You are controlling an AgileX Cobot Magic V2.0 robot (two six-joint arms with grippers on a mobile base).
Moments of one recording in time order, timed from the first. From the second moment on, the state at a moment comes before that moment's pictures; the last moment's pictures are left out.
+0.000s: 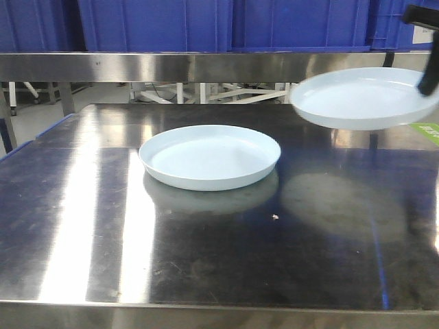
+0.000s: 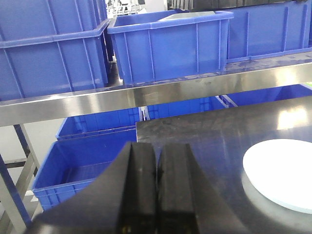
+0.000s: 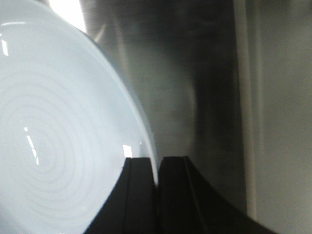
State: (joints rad) left arm -0.18 0.33 -0.42 -0.02 0.21 0.14; right arm -0.15 1.93 -1.72 0.31 1.15 -0.05
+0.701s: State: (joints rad) left arm -0.18 0.33 -0.42 -0.02 0.21 0.14; right arm 0.25 2.06 -1.72 0.36 1.00 0.05
